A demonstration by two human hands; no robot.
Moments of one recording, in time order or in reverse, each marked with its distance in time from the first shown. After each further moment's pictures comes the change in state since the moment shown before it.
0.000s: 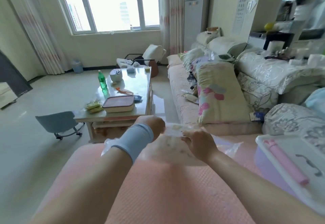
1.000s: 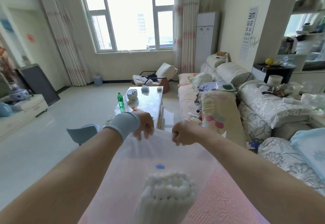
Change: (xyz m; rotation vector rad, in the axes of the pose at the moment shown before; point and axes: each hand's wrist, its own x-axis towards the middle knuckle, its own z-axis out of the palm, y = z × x) left_hand -0.120 -0.092 -0.252 -0.800 -0.428 -0.281; right_hand 0.106 -0.141 -0.294 0.015 -0.638 0.015
